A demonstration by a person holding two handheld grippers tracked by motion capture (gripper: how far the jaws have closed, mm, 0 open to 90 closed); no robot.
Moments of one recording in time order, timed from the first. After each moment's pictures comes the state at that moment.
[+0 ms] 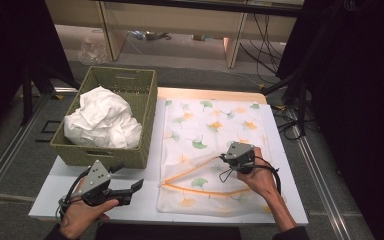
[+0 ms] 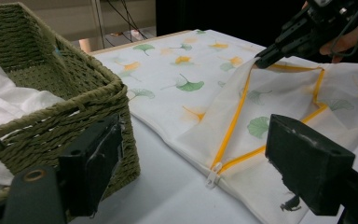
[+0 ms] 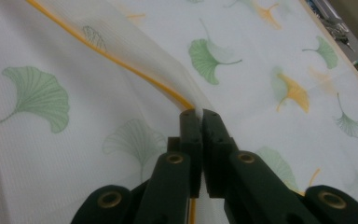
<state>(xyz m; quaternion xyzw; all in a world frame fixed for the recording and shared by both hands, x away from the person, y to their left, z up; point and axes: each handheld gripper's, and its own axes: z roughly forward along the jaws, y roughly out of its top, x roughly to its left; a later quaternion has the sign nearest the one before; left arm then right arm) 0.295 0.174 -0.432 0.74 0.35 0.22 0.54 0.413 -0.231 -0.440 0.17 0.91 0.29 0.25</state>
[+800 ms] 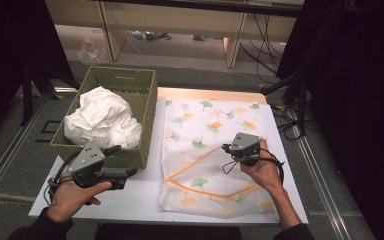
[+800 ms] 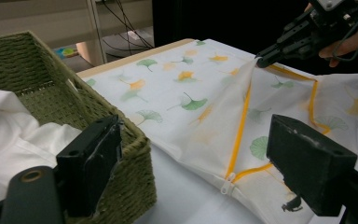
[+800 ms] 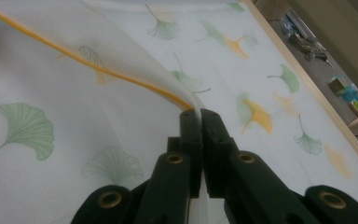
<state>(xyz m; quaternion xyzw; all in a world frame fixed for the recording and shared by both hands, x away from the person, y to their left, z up) 0.319 0.187 -0.377 0.75 0.34 0.21 0.53 0.418 -0.236 -0.410 0.17 0.89 0.32 0.27</state>
